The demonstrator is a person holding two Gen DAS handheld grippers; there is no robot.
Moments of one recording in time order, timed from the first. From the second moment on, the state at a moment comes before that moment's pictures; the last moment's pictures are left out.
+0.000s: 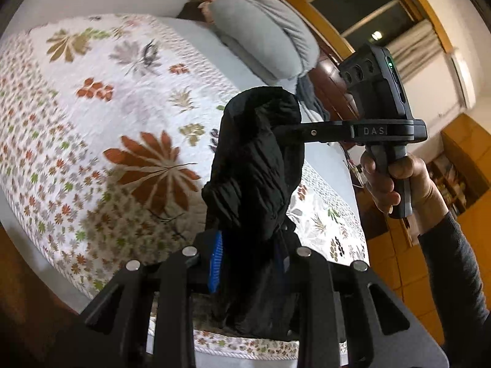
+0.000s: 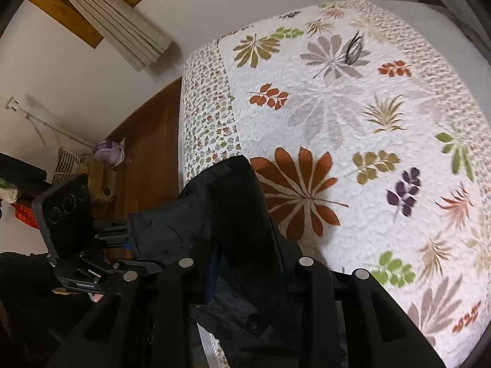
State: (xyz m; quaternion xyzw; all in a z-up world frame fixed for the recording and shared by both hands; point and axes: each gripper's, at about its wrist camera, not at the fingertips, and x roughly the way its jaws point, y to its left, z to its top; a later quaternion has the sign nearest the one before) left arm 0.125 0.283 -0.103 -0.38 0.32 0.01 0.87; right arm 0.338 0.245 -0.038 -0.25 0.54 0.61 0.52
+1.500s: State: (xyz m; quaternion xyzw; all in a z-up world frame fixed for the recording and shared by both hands) left arm 0.133 0.147 -0.018 -0.25 0.31 -0.06 0.91; right arm 0.335 0.071 0.048 -0.19 0.50 0.58 0.62
